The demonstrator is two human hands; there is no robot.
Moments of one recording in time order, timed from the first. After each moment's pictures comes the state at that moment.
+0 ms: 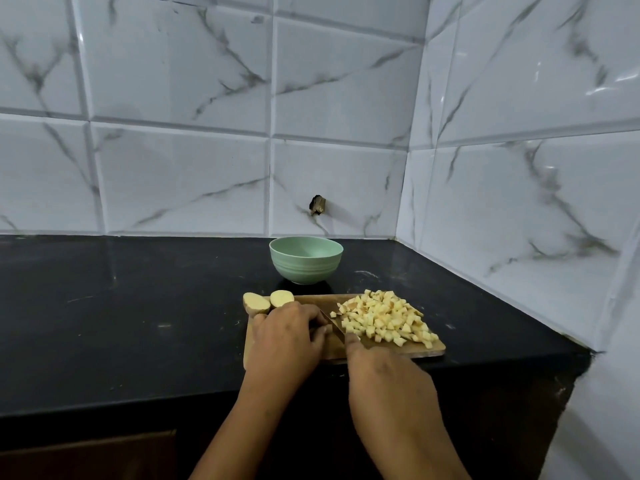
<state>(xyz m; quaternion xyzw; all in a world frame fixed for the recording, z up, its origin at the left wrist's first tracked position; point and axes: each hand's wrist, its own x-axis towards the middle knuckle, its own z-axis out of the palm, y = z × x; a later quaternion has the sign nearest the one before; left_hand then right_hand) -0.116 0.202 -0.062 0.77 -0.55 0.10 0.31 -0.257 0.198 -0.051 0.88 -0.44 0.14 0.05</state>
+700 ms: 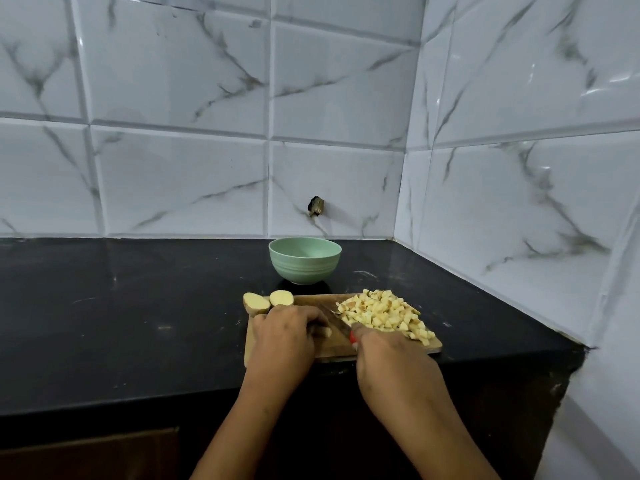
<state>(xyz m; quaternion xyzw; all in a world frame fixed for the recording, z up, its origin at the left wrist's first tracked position) -0.117 0.203 -0.063 0.77 -0.54 0.08 0.33 -0.264 0.182 -0.051 0.87 -0.43 0.24 0.01</state>
